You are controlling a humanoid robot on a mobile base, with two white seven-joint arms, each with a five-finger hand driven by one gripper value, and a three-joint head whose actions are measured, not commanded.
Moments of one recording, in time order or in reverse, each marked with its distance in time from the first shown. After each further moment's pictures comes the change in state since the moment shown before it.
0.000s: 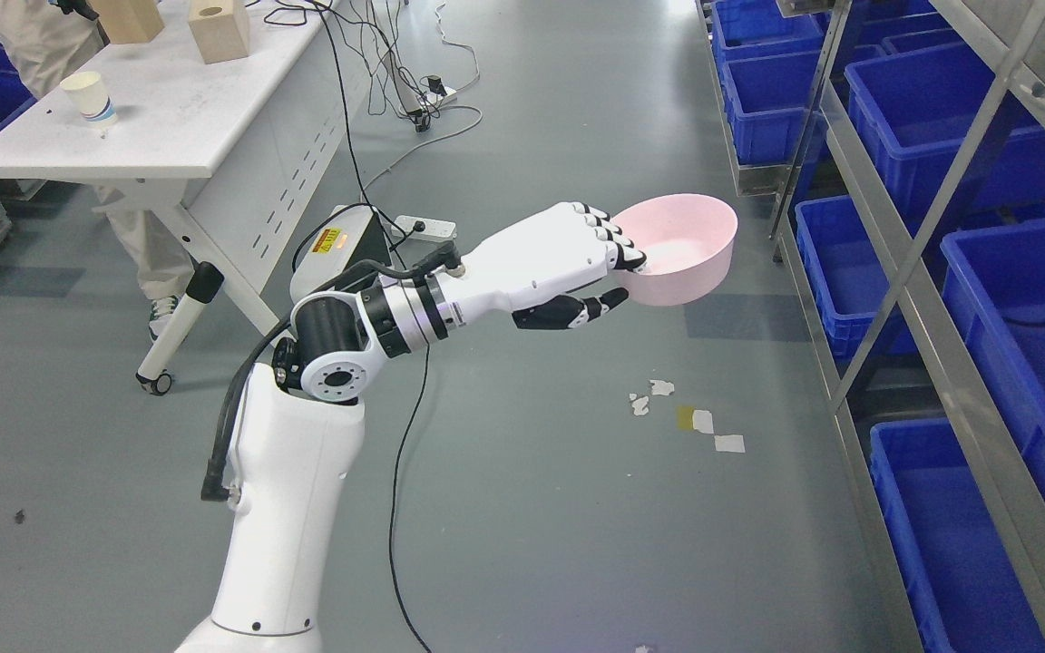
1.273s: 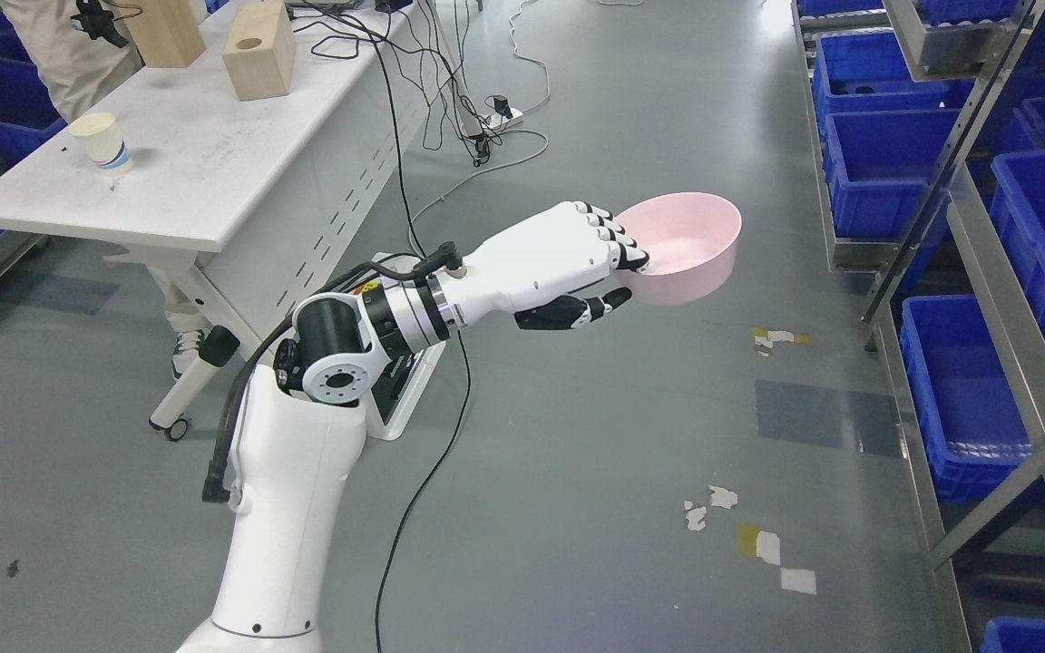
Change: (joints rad) left arm 0.003 0.000 -0.005 -0.005 0.000 0.000 0.012; right arm 0.000 0.000 0.000 0.000 0.000 0.000 0.000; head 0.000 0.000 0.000
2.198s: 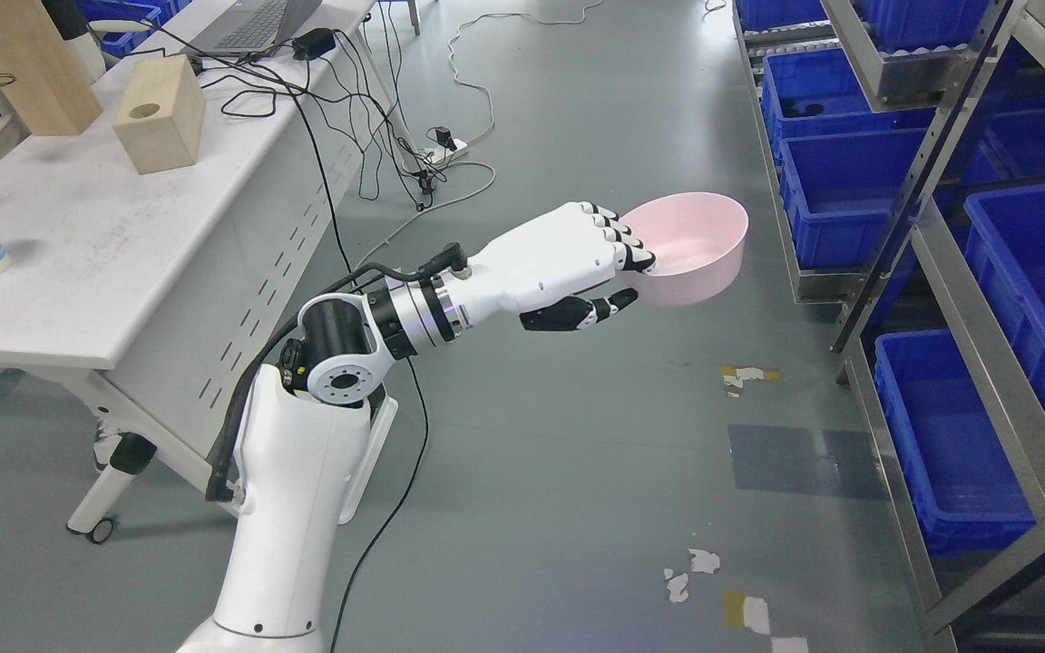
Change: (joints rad) left arm -0.001 0.000 -0.018 0.001 0.001 0.000 0.015; right arm 0.000 0.000 0.000 0.000 0.000 0.000 0.000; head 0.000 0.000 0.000
